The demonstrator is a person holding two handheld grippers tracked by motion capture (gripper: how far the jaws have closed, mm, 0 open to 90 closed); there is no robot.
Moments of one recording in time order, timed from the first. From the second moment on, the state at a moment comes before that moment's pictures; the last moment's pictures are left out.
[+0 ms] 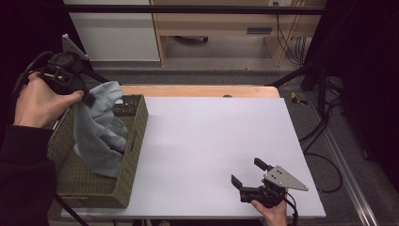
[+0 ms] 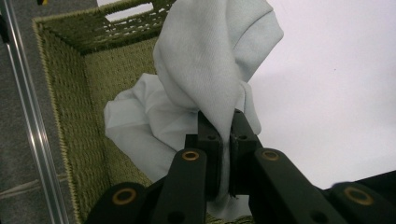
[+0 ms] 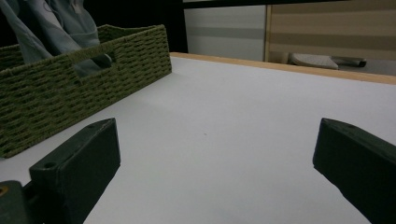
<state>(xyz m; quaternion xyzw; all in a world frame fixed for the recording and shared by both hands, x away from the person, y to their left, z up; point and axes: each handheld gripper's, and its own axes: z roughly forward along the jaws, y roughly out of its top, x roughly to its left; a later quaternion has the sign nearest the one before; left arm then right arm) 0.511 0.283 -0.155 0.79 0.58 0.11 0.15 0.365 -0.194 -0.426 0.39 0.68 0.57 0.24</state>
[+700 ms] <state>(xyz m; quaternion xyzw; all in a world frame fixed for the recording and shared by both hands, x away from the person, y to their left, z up) 0.504 0.280 -0.127 0.79 0.58 0.13 0.16 0.392 -0.099 -0.380 0.30 0.70 0.62 0.19</state>
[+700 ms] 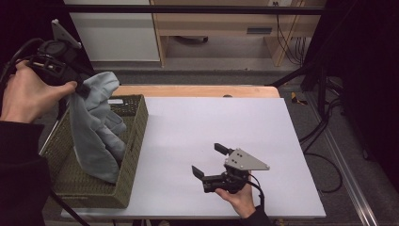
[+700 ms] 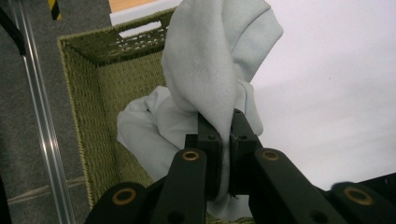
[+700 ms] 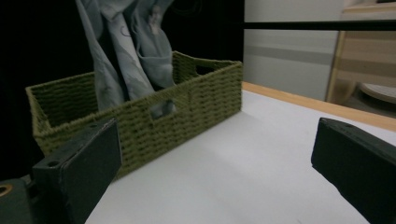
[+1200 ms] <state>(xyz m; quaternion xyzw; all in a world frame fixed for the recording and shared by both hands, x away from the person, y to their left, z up) 0.505 0.274 -0.124 0.79 0.57 0.13 0.16 0.421 -0.012 -0.378 0.26 0.72 0.63 0.14</state>
